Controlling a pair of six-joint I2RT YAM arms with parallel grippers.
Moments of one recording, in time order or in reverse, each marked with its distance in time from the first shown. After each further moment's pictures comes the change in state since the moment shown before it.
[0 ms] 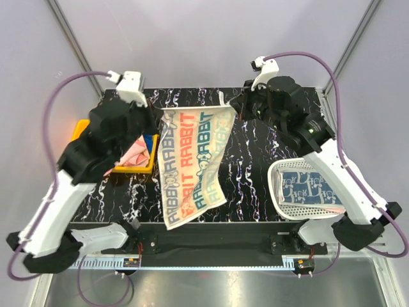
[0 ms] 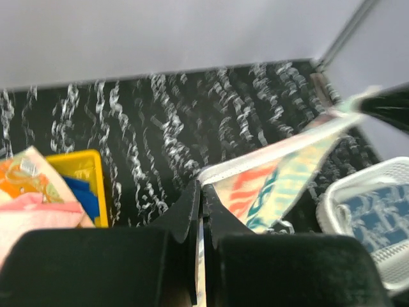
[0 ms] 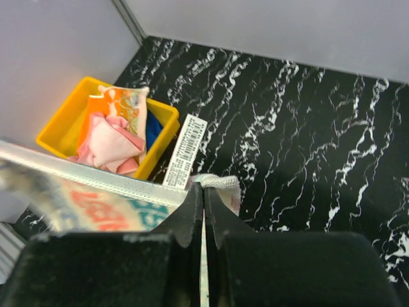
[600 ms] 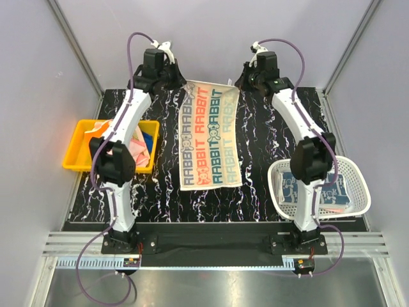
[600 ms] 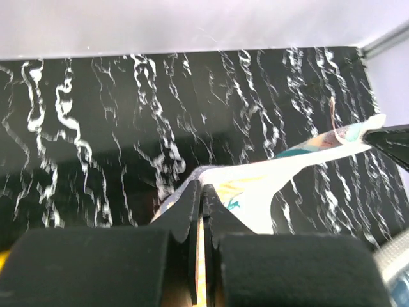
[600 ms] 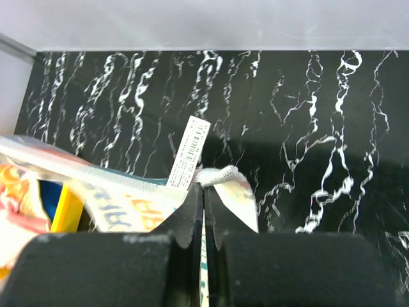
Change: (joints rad) left arm 0.507 0.917 0.378 0.297 0.600 -0.065; right arm -0.394 0.709 0.312 0.168 -0.280 0.058
